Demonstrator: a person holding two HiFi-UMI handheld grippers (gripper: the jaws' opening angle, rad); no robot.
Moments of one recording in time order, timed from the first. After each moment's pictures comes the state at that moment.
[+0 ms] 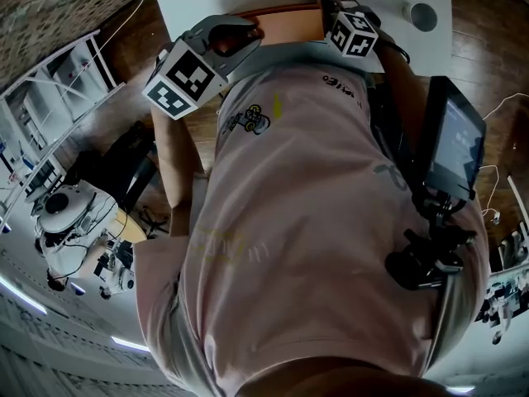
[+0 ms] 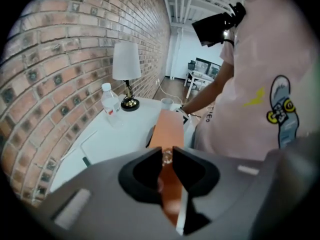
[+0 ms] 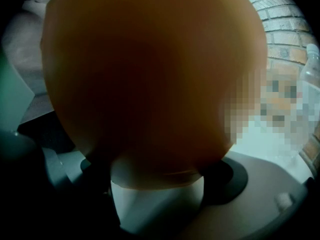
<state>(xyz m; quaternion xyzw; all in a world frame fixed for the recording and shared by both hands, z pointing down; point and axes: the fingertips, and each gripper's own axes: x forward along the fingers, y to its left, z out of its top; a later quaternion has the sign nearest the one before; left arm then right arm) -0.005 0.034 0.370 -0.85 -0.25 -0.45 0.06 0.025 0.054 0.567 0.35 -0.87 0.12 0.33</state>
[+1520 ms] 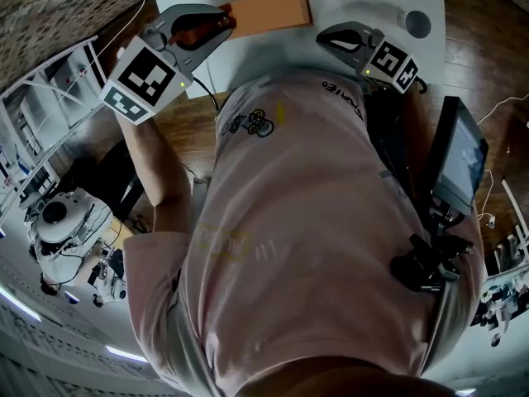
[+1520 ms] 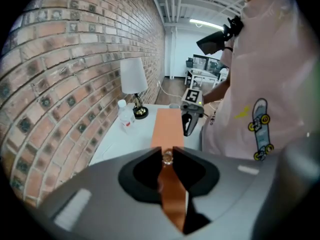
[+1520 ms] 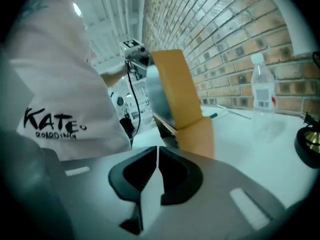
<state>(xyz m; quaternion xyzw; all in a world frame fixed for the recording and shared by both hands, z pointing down) 0.007 -0.023 0.320 -0.86 -0.24 -0.43 0.11 0.045 0.090 0.453 0.41 -0.87 0.24 0.10</state>
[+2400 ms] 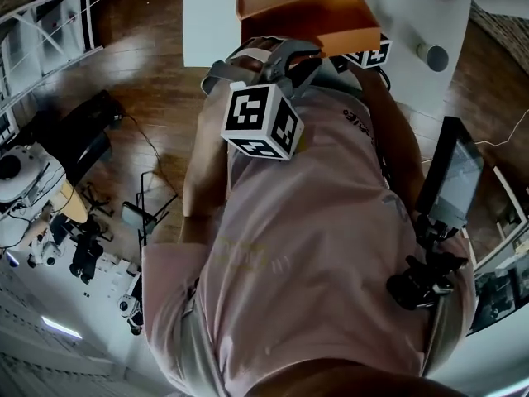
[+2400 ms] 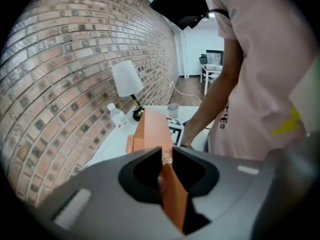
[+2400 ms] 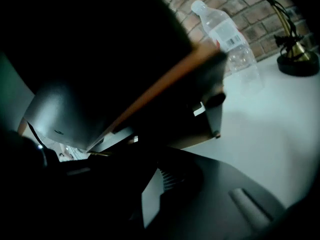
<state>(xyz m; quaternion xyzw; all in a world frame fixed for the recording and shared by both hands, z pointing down) 0.014 0.072 0.355 -0.88 -0.13 -0.42 0.15 0.078 -0.031 0.531 0.58 -0.74 0.35 0.00</state>
